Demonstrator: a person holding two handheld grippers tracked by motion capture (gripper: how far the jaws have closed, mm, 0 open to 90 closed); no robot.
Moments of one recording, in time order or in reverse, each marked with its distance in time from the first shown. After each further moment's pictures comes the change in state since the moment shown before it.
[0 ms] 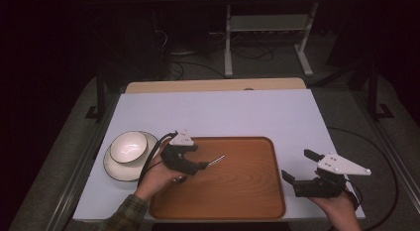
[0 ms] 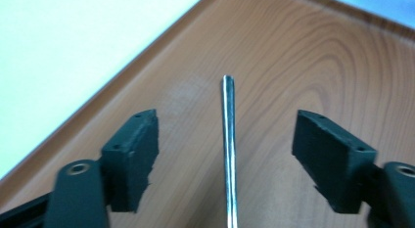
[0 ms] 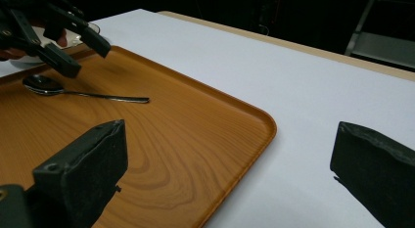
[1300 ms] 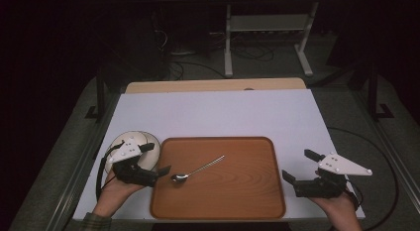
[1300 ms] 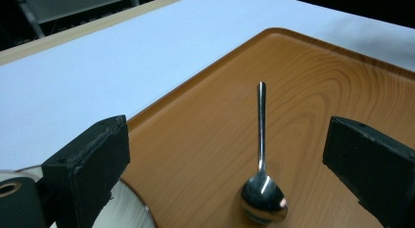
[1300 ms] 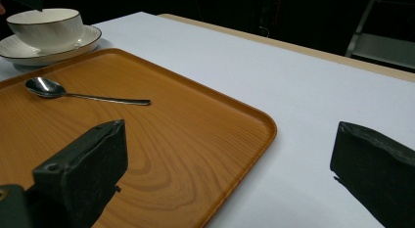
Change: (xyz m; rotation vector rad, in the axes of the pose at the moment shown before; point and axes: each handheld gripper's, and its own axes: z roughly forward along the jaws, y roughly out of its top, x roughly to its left) left arm 0.004 -0.058 -0.101 -0.239 0.150 -0.058; right arm 0.000 0.000 -0.001 -0.007 0.003 0.006
